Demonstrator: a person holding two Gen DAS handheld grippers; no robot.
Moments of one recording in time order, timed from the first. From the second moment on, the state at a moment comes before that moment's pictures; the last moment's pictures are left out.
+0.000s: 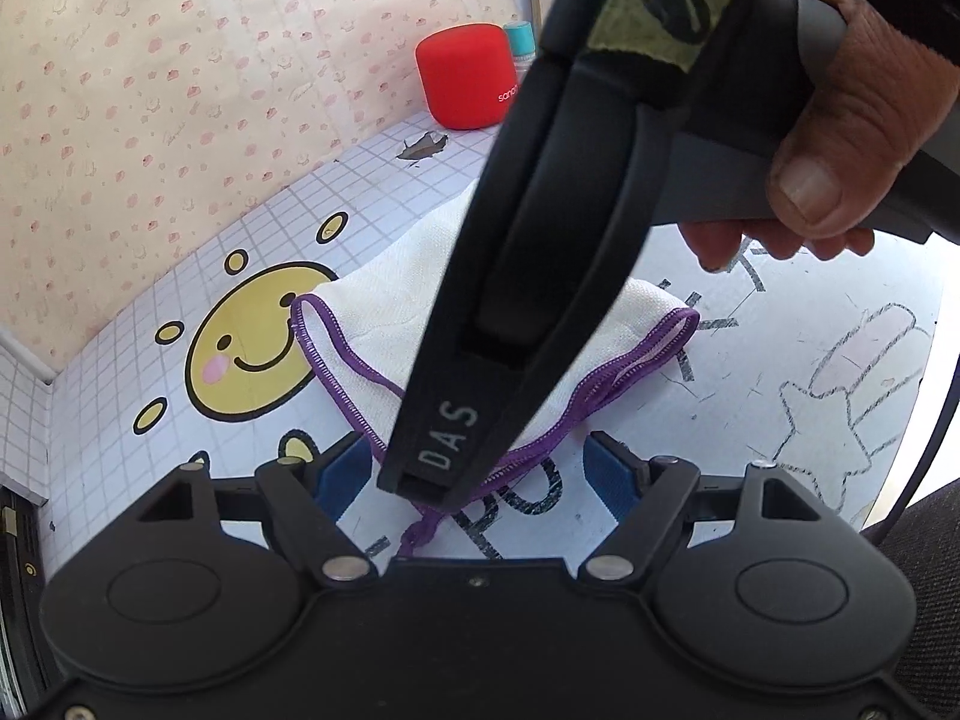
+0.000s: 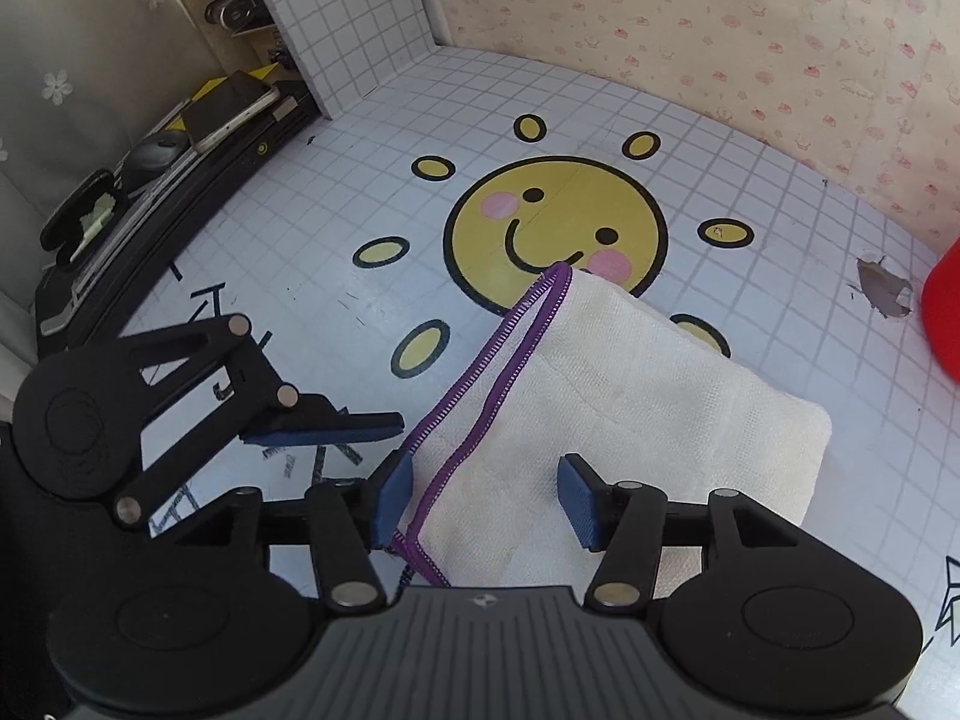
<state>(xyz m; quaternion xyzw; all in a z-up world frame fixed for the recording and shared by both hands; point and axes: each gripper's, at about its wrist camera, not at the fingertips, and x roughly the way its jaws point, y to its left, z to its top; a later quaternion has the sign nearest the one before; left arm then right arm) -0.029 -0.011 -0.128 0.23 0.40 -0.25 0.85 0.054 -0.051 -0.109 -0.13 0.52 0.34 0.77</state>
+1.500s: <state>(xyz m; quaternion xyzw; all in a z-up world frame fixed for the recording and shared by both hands) -0.030 -0.018 -0.134 0.22 0.41 -0.26 0.85 0.079 -0.071 -0.089 0.06 0.54 0.36 0.76</state>
